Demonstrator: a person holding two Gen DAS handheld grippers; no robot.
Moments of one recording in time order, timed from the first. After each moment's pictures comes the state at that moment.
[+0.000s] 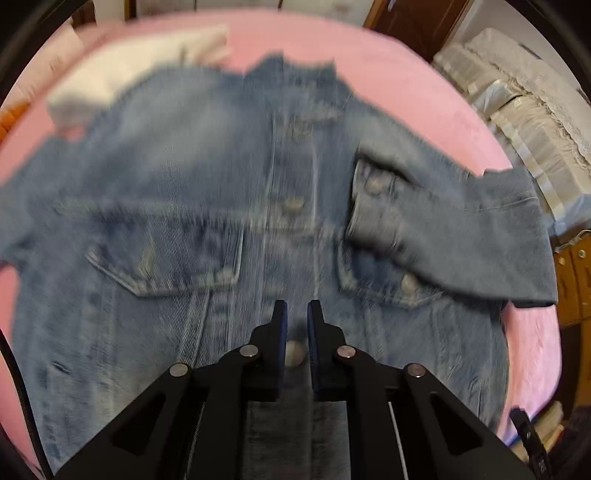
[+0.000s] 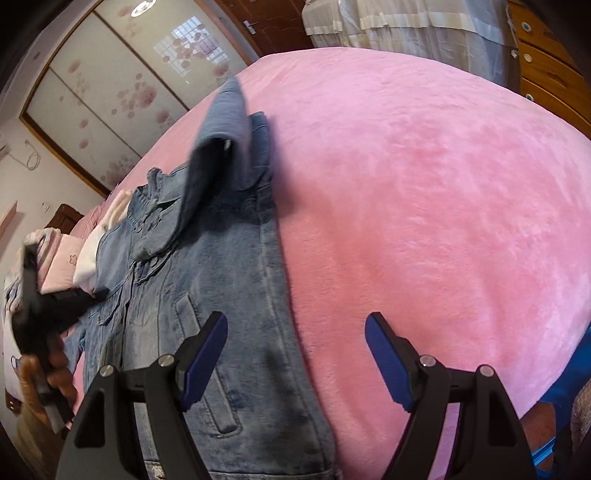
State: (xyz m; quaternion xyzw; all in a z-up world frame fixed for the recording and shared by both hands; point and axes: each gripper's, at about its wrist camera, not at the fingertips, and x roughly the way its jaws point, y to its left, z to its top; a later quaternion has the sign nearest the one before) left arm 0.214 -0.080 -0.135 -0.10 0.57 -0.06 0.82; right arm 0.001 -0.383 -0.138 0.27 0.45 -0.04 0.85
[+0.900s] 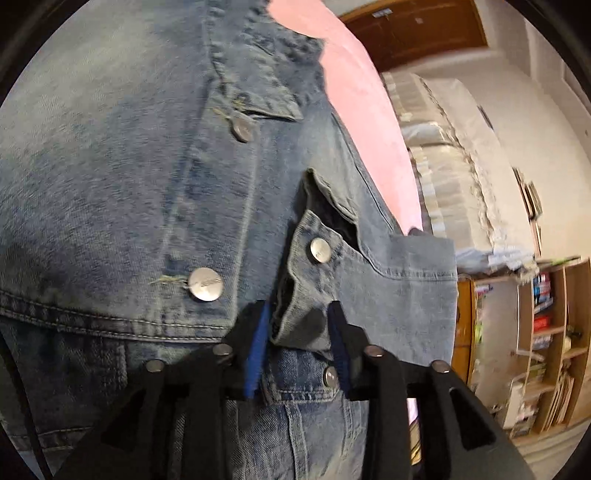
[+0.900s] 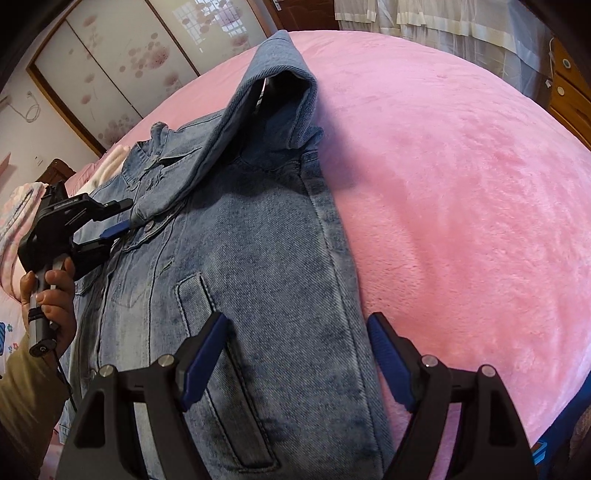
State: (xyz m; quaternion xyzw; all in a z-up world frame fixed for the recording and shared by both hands) left arm 0.297 -0.063 -0.196 -0.33 0.56 -0.26 0.71; right arm 0.036 -0.337 -0.158 0.21 0.49 -0.03 0.85
